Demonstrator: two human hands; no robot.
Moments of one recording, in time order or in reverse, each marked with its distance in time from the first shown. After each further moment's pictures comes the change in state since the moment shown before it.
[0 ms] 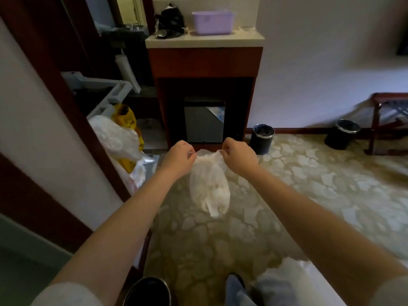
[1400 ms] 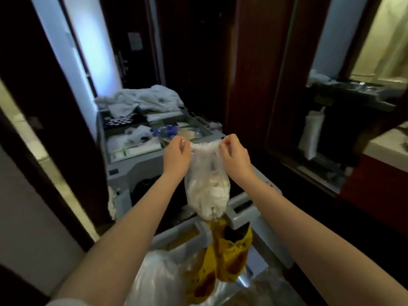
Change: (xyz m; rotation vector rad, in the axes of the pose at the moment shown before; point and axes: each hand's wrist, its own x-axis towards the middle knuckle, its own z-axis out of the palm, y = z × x) left_hand 0.455 -0.461 -0.267 0.029 1.120 -0.748; right_hand 0.720 -0.439 0.227 0.815 -0.421 -0.880
